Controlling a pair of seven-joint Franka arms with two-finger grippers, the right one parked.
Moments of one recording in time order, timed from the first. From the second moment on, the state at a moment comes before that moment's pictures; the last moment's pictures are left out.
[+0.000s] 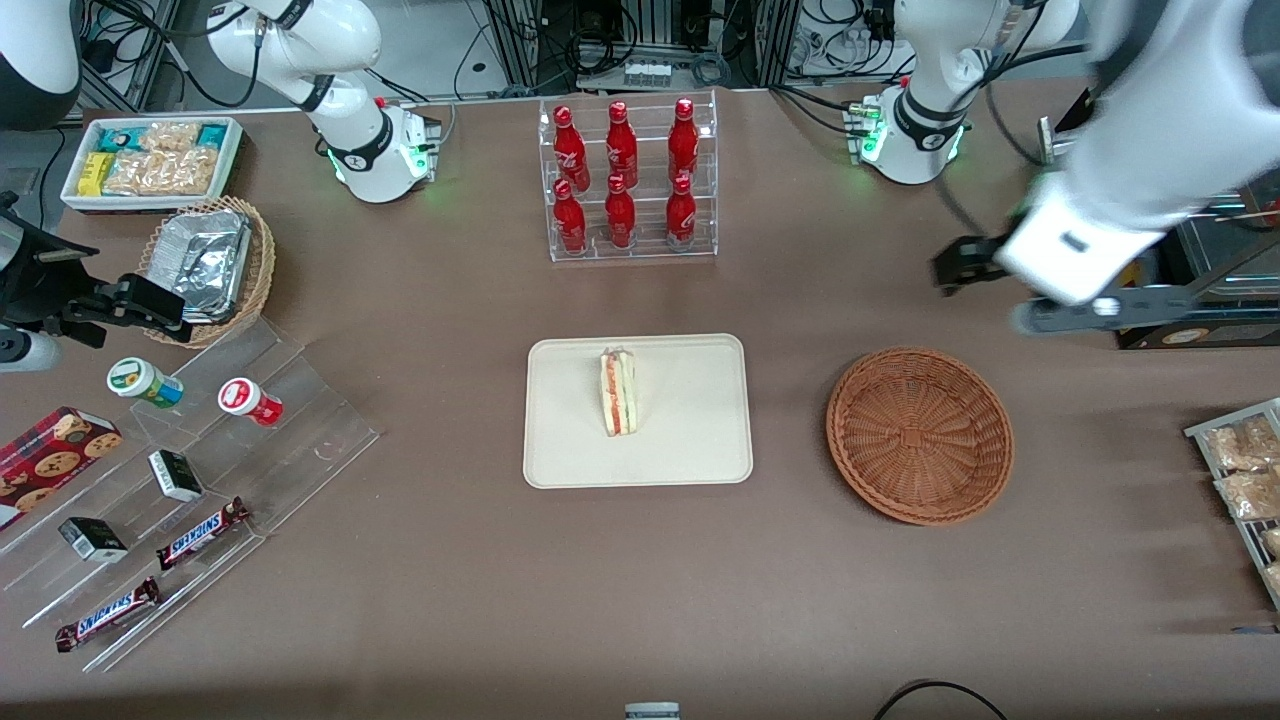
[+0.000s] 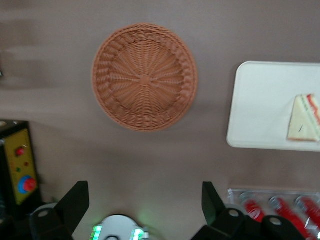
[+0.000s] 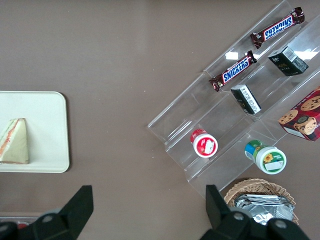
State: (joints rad) arm -0.11 0.17 -0.12 -1.28 0.02 1.30 -0.26
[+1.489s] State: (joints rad) arm -0.03 0.08 0.02 -1.38 -0.02 1.29 0.12
